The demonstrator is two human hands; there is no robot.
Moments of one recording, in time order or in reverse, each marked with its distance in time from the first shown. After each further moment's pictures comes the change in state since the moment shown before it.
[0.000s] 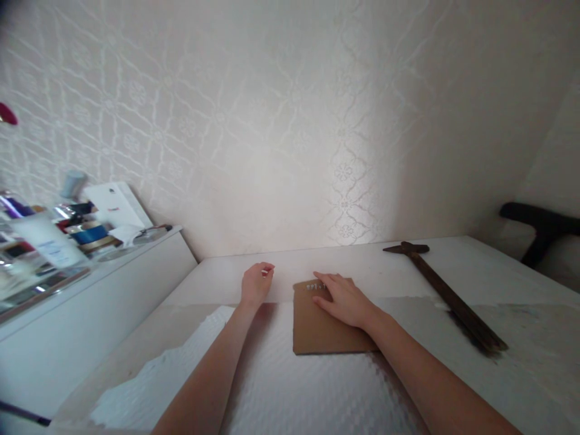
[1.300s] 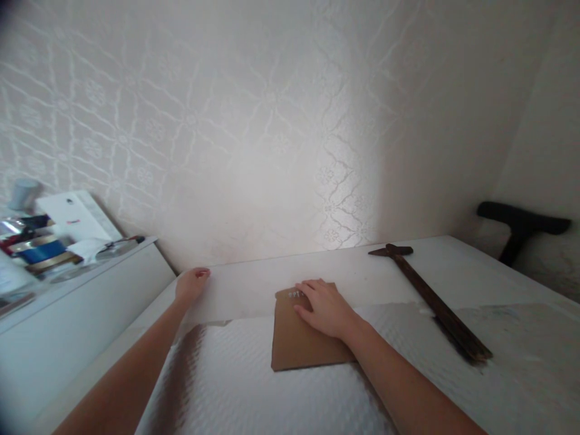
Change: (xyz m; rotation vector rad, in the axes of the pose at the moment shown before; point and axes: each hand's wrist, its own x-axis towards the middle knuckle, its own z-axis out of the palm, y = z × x) left_hand 0.080 -0.132 -0.039 0.273 0.028 -0.301; right_hand 0.007 -0.010 -0.001 -0.076 -0.001 -0.024
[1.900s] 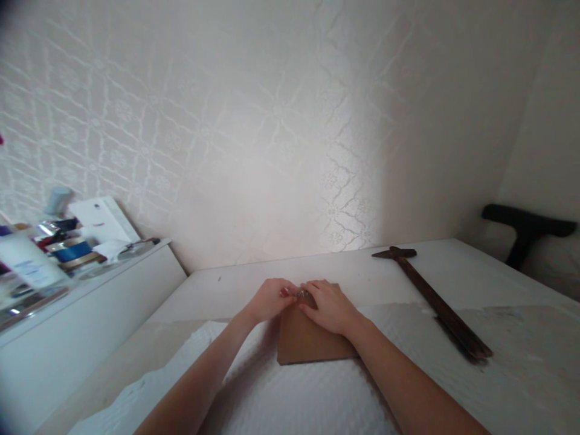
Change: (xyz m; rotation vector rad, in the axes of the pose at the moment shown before) left_hand -0.136 0.150 -0.005 -0.295 -0.467 0.797; right_hand 0.001 0.002 0.000 0.025 0.005 -0.032
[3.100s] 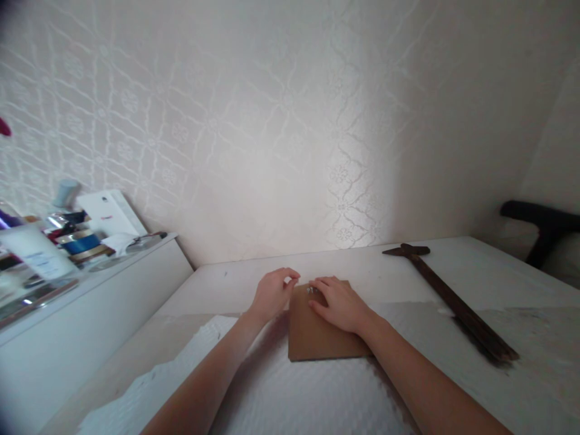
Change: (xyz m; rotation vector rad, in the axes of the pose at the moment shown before) left_hand -0.008 -0.004 0.001 0.167 0.303 -0.028; right_hand -0.001 0.000 0.000 -0.026 0.005 0.004
